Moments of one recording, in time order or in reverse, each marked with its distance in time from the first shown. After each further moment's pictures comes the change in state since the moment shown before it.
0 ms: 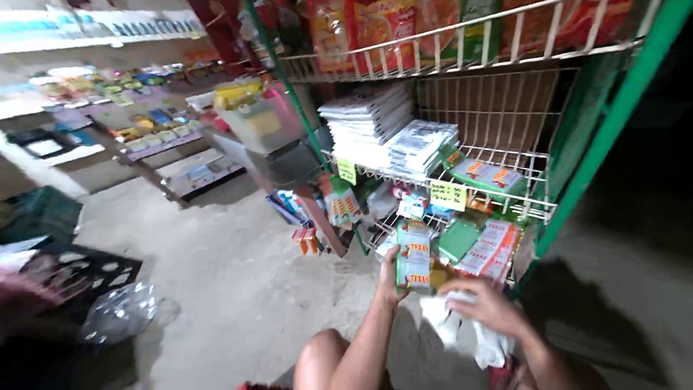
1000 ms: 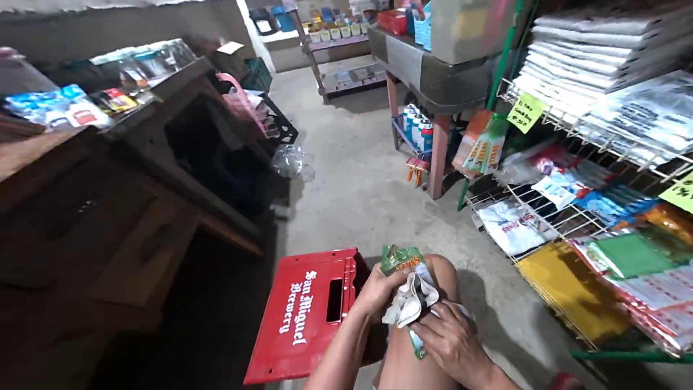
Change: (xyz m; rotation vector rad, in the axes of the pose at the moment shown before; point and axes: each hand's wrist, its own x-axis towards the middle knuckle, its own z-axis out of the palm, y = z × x) left_hand -0.280 0.054 -0.127 0.456 0.532 0.423; right_hand -0.013 -0.023 0.277 -0.414 -0.042 -0.881
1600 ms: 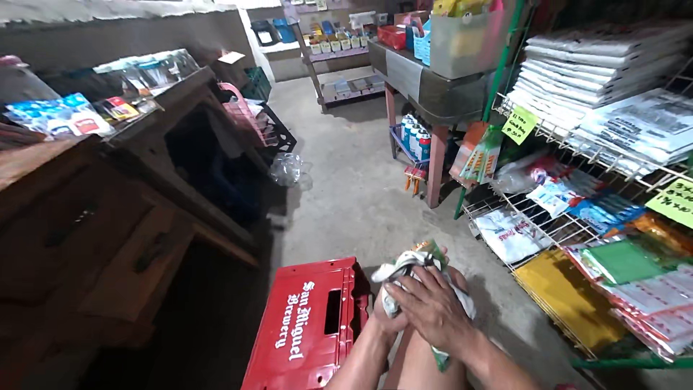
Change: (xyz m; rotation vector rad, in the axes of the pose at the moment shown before) left_hand -0.009 0.010 0.037 -0.854 -0.383 -0.023; right_hand 0.082 0.006 -0.009 0.013 0.052 -0.009
